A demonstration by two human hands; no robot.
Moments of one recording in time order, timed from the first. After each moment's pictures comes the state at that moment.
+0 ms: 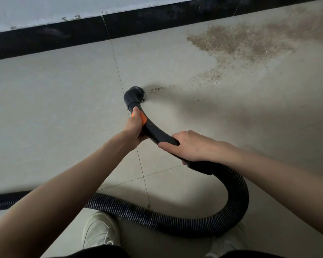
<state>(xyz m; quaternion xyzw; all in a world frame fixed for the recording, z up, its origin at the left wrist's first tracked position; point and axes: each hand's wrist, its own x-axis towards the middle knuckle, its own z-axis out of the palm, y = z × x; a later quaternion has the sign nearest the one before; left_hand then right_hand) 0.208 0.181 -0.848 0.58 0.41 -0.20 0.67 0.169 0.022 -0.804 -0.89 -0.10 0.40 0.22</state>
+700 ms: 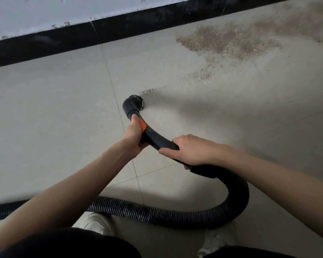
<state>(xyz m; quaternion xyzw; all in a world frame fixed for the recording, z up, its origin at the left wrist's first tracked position) 0.192 0.156 -0.849 0.55 0.42 -0.22 0.68 0.155 -0.006 -0.792 -0.88 -0.11 0.41 0.21</state>
